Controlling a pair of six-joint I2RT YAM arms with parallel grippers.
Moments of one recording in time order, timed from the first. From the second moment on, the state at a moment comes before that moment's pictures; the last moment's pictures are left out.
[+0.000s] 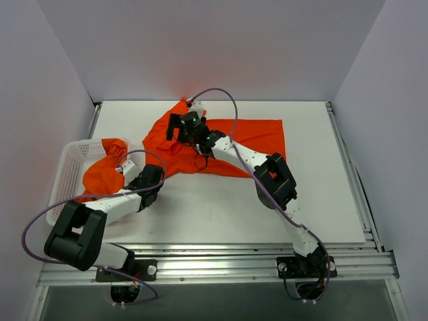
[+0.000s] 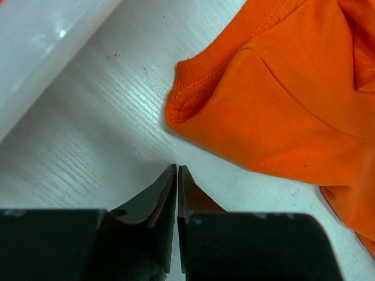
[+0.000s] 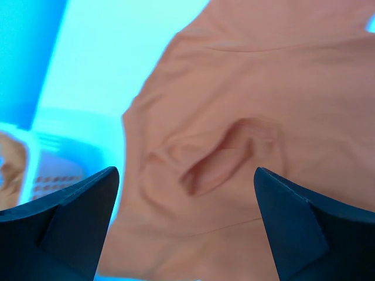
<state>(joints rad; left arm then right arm) -0.40 1.40 0.55 -0.06 -0.60 -1.06 0.75 2.32 1.94 -0.10 0.20 0.62</state>
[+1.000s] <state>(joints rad) -0.40 1.40 0.55 -0.05 -0.60 -1.07 0.81 2.49 2.05 -0.08 0.12 0.67</state>
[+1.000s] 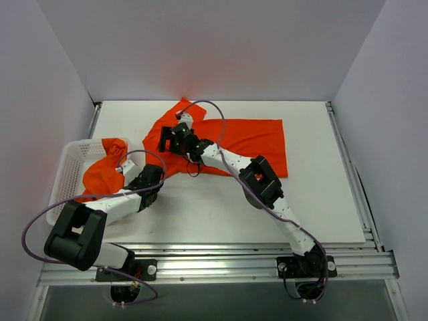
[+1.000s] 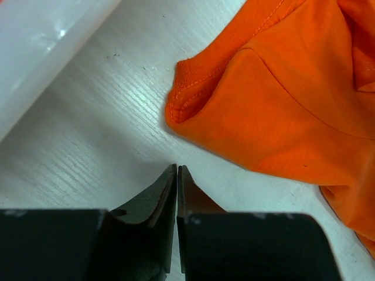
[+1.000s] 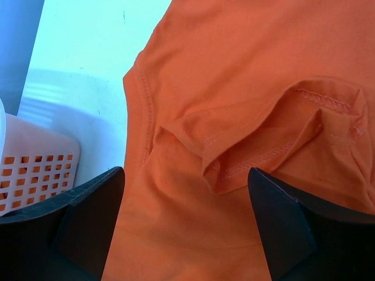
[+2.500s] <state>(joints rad) -0.40 1.39 0.53 -0.05 -0.60 -1.07 0.82 2.52 2.05 -0.09 0.11 0.64</state>
